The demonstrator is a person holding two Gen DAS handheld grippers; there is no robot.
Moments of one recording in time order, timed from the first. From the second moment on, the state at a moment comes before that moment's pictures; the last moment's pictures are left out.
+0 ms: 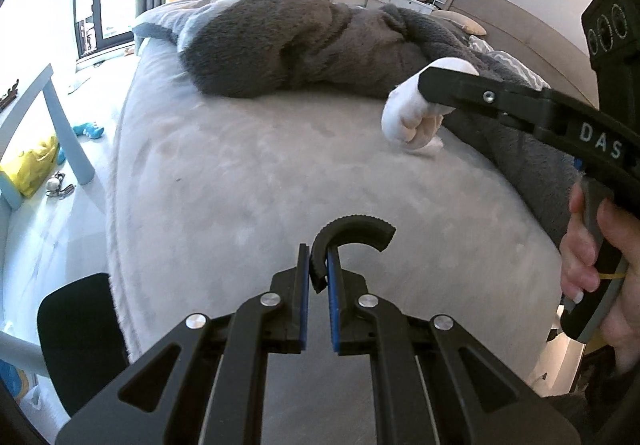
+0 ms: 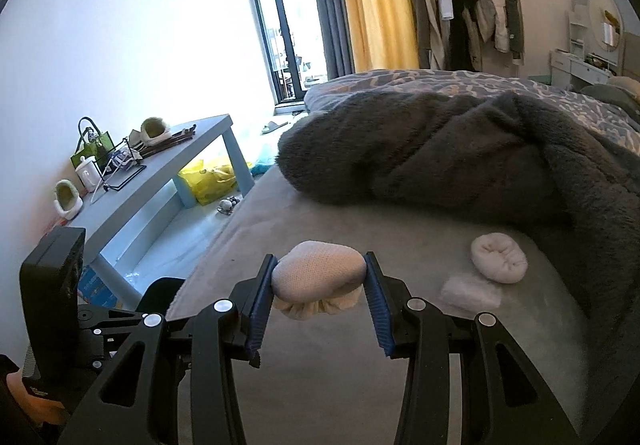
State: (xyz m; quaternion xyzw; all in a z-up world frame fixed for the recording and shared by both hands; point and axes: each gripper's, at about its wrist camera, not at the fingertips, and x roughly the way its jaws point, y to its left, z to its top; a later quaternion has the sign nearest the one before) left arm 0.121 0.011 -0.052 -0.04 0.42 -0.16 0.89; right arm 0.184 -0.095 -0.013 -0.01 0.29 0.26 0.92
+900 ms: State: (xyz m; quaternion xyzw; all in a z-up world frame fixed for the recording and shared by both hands) left arm 0.103 0.130 -0.055 -0.07 0.42 -0.08 0.90; right arm 0.181 0.010 -0.013 -0.03 0.29 0.32 0.90
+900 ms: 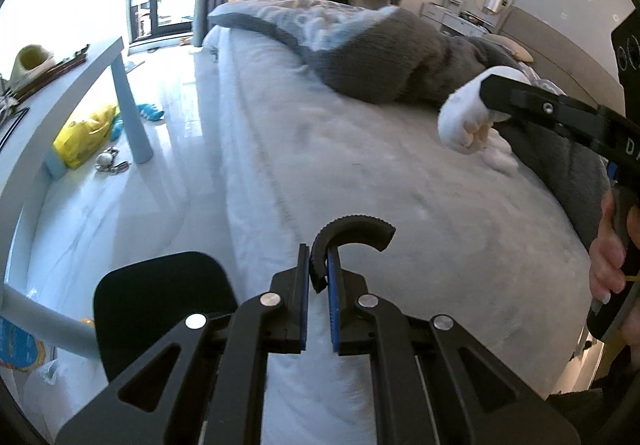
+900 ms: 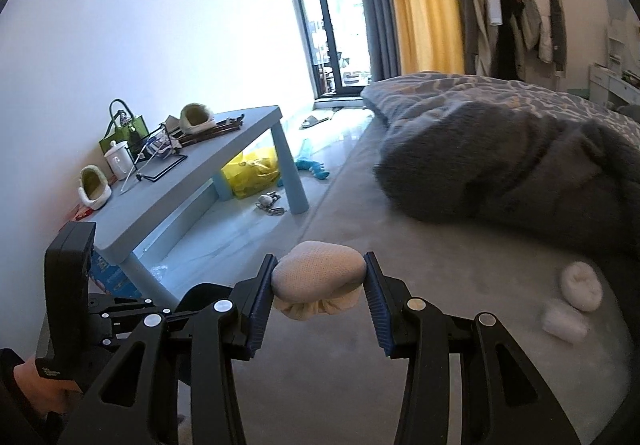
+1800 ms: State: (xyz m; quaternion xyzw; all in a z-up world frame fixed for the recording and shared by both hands) left arm 0.073 0.256 -0.127 -0.09 0.50 0.01 0.86; right arm 0.163 0.145 -0.027 -0.06 0.30 0.40 0.86
